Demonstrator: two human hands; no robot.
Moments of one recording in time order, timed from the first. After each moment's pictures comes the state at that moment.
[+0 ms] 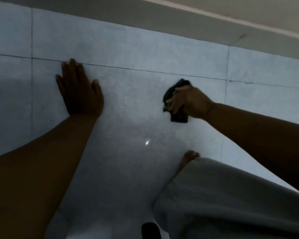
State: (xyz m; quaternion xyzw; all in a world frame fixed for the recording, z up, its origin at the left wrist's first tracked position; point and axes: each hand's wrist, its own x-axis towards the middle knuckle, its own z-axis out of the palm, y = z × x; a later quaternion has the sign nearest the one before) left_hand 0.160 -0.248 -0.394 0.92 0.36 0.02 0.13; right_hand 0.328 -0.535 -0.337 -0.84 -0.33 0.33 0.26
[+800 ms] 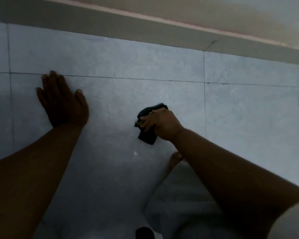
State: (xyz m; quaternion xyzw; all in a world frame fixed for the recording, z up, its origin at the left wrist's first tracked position) left_hand 0.162 -0.249 -0.393 0.92 0.36 0.02 0.14; right_hand 0.267 -0.526 -0.344 -0.82 -0.45 0.30 0.21
